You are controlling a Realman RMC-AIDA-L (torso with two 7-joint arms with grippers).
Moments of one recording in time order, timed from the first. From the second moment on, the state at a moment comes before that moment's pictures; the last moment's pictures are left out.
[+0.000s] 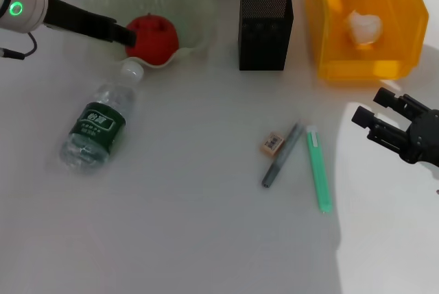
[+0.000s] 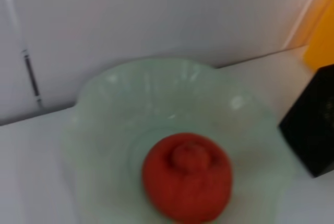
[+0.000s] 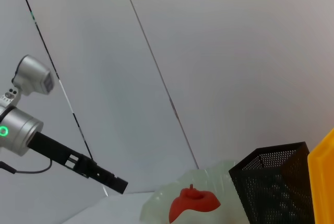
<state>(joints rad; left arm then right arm) -0.65 -2.06 1.16 1.31 2.60 1.33 -2.75 0.26 2.08 -0.69 -0.39 -1.55 -1.56 1.08</state>
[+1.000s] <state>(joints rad) -0.77 -2.07 1.24 1.04 2.72 1.24 -2.74 0.26 2.08 -0.70 -0.39 -1.55 -1.54 1.08</state>
